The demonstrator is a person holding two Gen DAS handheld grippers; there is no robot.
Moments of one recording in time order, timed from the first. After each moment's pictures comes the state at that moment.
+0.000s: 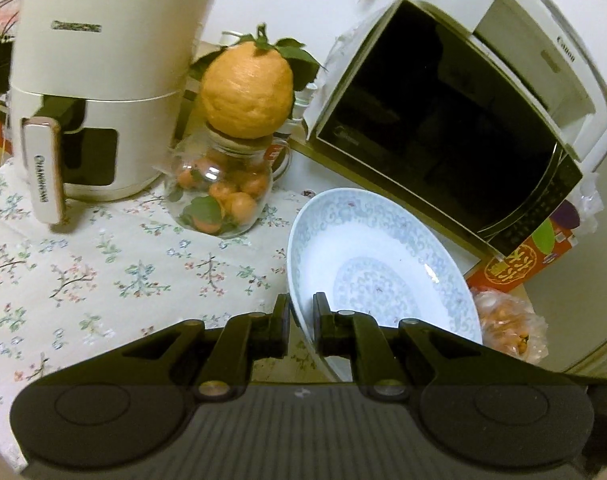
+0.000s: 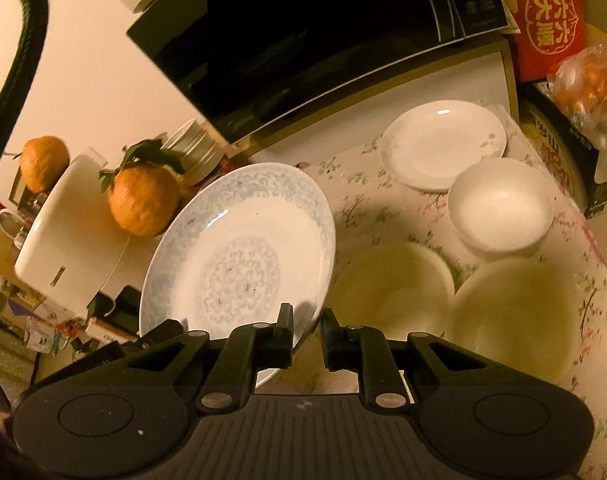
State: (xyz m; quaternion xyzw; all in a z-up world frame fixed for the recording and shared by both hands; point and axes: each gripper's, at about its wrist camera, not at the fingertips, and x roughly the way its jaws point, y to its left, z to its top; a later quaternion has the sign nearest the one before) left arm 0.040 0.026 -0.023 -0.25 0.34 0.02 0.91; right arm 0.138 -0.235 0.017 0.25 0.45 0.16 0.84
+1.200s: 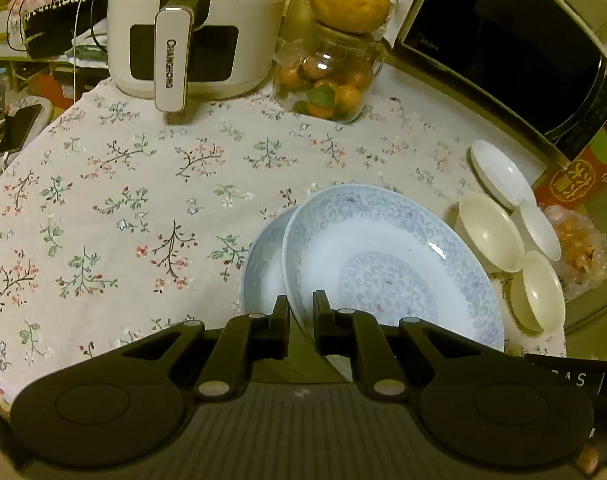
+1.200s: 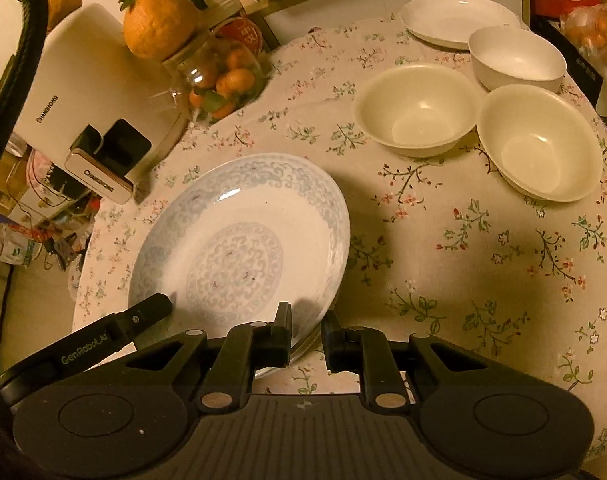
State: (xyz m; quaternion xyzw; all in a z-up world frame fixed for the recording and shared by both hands) left arm -0.040 0.056 -0.079 -0.19 0.44 0.07 0.87; right arm 0.042 -0.168 -0.029 0.16 0.55 0.17 0.80
